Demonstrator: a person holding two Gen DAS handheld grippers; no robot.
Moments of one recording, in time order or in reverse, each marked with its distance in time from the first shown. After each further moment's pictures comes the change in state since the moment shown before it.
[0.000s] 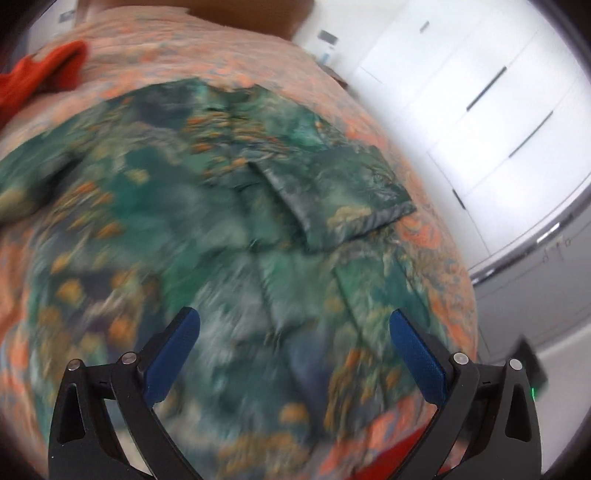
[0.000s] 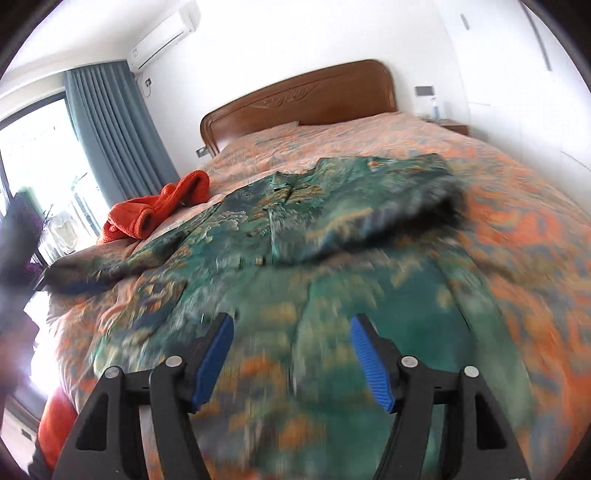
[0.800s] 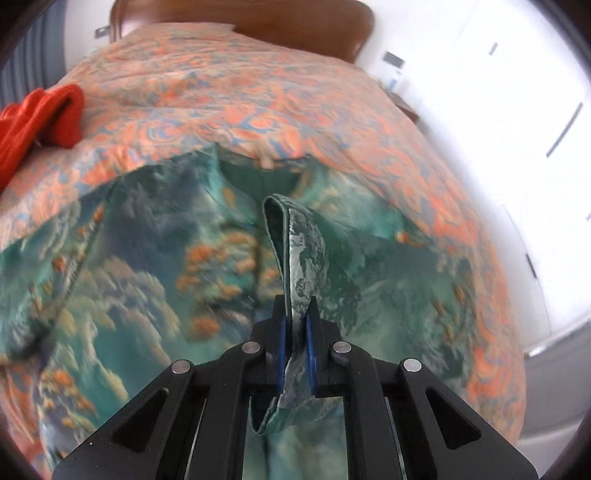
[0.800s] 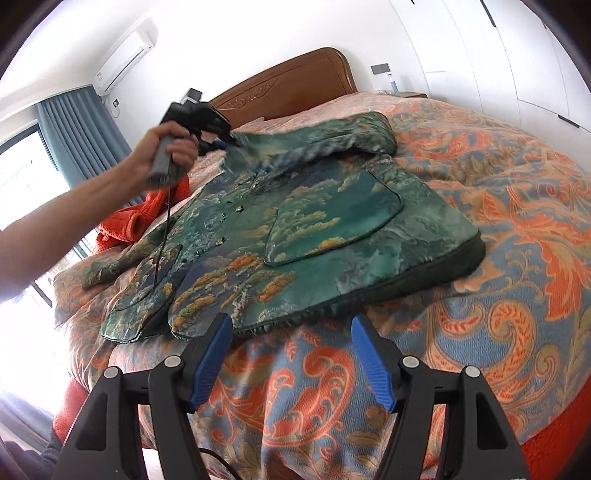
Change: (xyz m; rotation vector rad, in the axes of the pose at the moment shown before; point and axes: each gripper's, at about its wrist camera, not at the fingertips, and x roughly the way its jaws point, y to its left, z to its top) left arm 0.082 0.029 0.179 -0.118 -0.104 0.281; right arm -0.054 -0.021 -0.078 0.165 0.026 -0.038
